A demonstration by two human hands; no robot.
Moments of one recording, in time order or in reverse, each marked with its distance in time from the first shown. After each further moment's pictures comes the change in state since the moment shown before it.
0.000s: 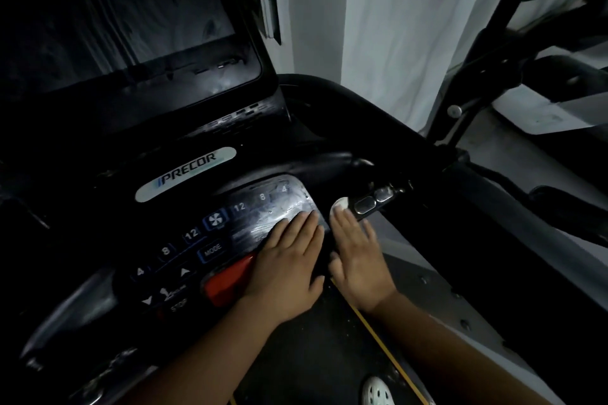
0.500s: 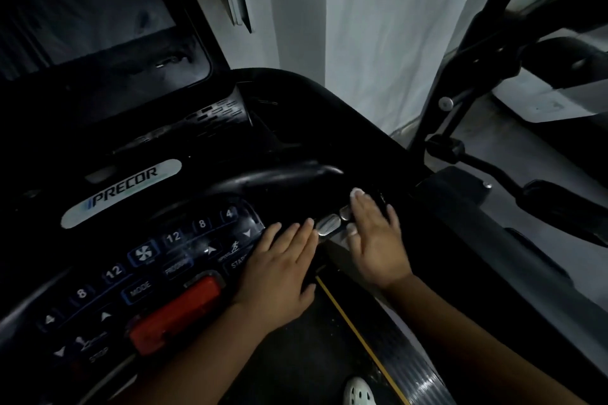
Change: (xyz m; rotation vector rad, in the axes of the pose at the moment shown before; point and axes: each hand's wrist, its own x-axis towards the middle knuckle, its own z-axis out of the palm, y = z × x) left_hand 0.072 0.035 0.019 0.092 -0.071 0.013; right_hand 0.037 0.115 -0.038 0.003 0.071 0.142
